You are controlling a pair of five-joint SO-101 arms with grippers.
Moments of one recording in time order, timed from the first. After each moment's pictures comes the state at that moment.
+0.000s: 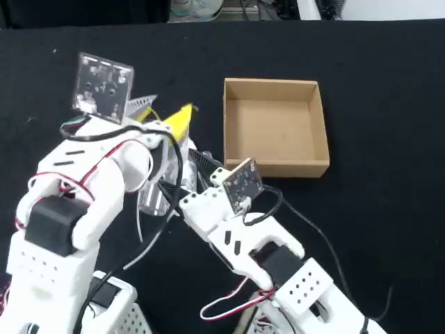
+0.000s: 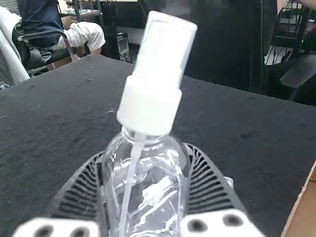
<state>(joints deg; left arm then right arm) 16.0 -51.1 14.7 65.5 -0.4 -40.5 -73.3 81.7 11.2 -3.3</state>
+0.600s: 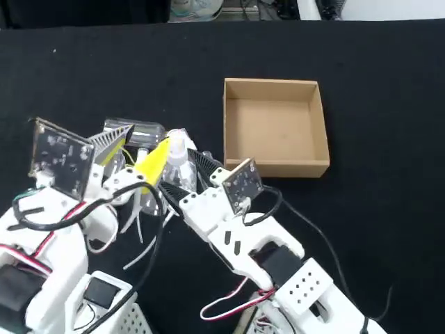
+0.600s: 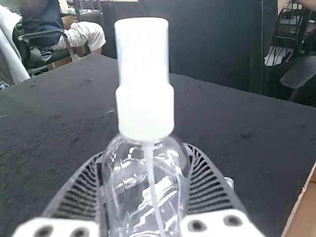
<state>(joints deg) 15.8 -66.1 14.4 75.6 -6.3 -40.6 -73.3 81.7 11.2 -3.2</state>
